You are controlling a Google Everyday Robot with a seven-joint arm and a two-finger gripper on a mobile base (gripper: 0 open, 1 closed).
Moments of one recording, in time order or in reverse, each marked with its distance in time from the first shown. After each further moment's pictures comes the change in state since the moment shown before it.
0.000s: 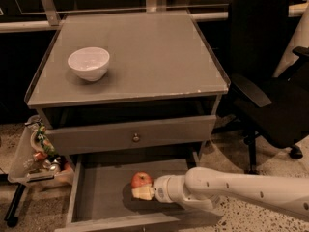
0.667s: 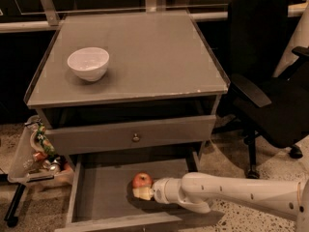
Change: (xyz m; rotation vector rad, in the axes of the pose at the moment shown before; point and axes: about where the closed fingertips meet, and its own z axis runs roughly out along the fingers) arm 0.011 -0.034 0.034 0.052 -0.032 0.007
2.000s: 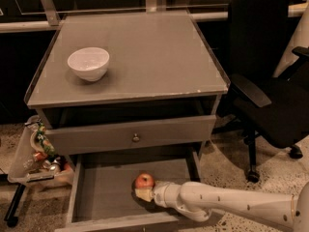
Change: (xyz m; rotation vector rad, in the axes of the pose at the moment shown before) arm 0.016 -0.036 0.028 0.075 -0.084 -0.010
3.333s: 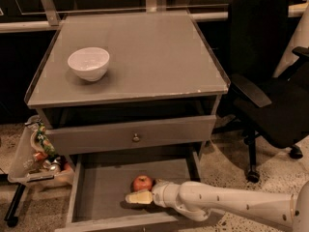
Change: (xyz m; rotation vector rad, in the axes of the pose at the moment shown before) arm 0.000 0.000 0.000 0.000 0.000 0.000
